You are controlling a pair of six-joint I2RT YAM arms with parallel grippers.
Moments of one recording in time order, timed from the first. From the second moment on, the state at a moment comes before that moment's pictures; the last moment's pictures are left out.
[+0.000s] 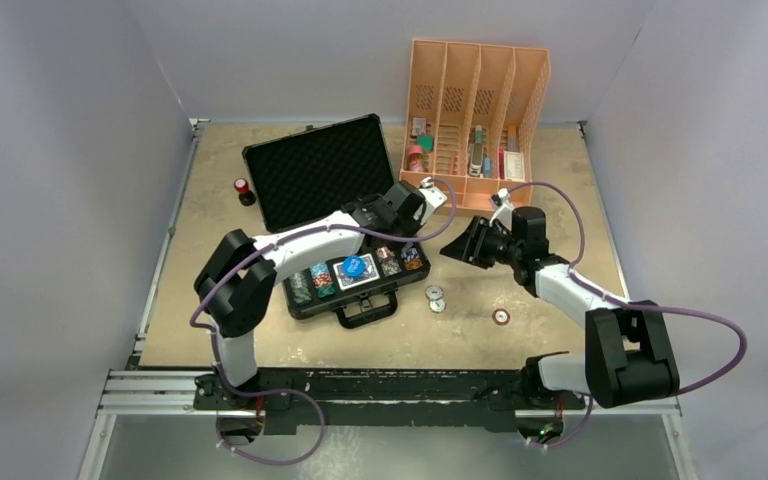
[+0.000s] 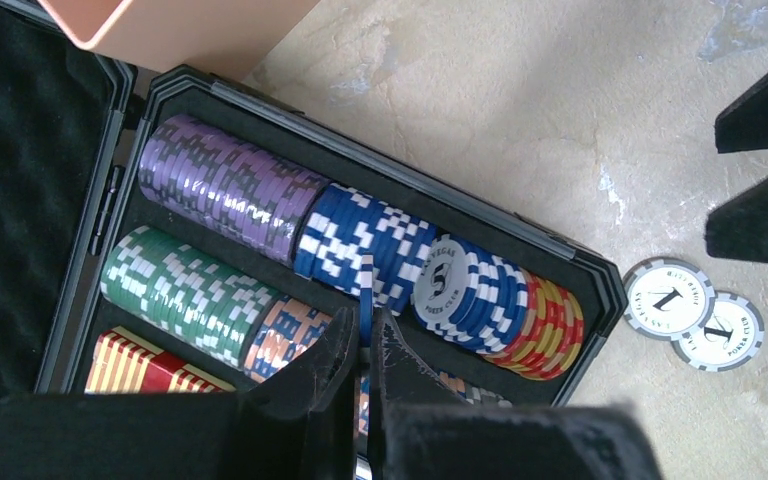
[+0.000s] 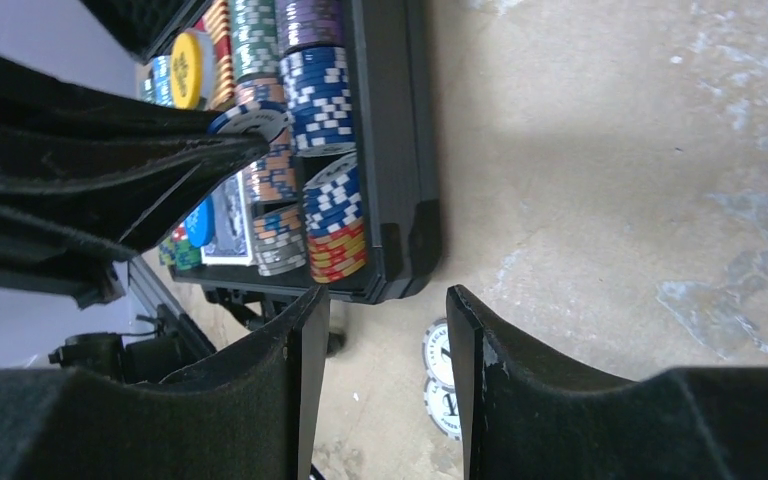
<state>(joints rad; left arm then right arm) -0.85 1.85 1.40 -0.42 -0.18 0.06 0.17 1.30 0.54 0.12 -0.57 0.62</state>
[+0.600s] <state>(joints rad) -0.83 1.78 1.36 -0.41 0.04 0.06 0.17 1.33 0.54 0.17 -0.63 0.61</state>
